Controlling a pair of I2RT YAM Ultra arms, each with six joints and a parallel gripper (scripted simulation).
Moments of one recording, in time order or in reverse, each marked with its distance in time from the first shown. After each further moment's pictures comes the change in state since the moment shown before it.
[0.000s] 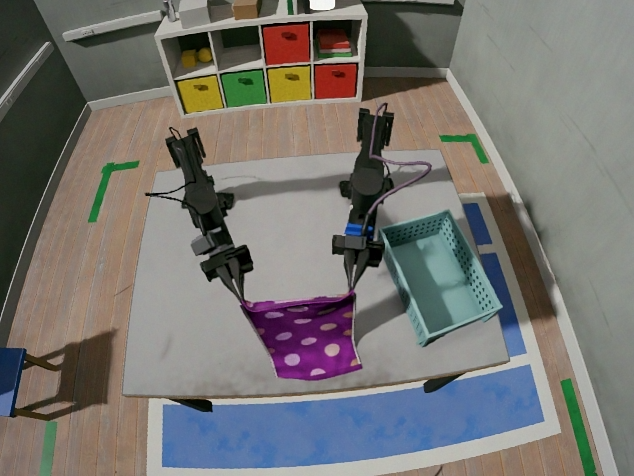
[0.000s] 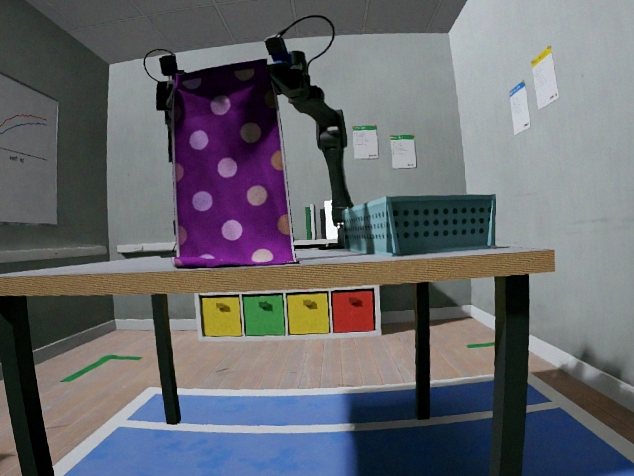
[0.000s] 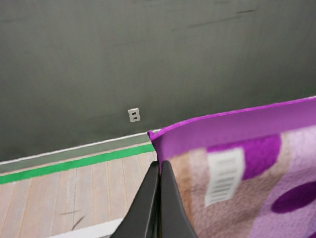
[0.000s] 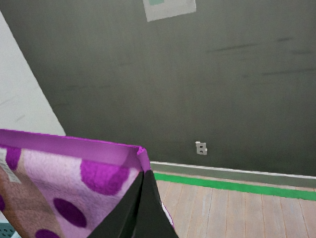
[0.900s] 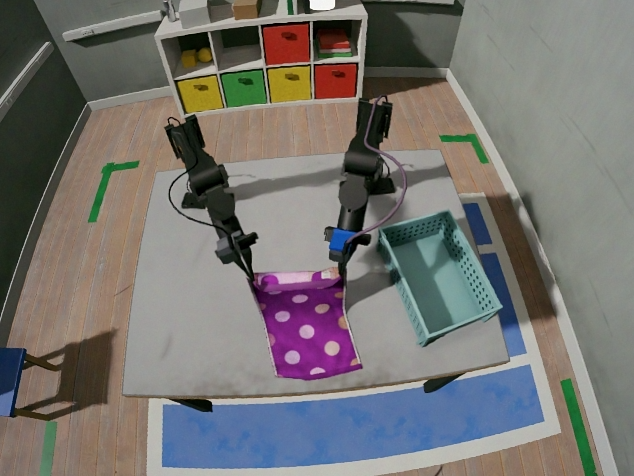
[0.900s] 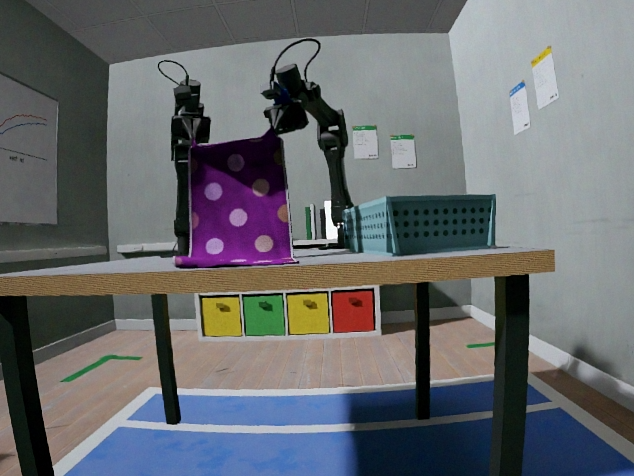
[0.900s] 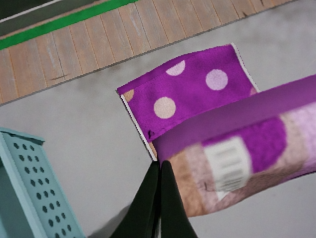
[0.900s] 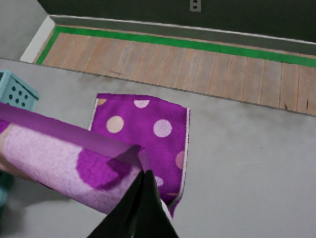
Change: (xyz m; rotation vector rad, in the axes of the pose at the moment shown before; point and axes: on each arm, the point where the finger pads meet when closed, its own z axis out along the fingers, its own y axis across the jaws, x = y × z) left arm 0.121 -0.029 -0.084 0.054 0.636 0.024; right arm 0.110 0.038 -0.091 -0.068 0.664 -0.022
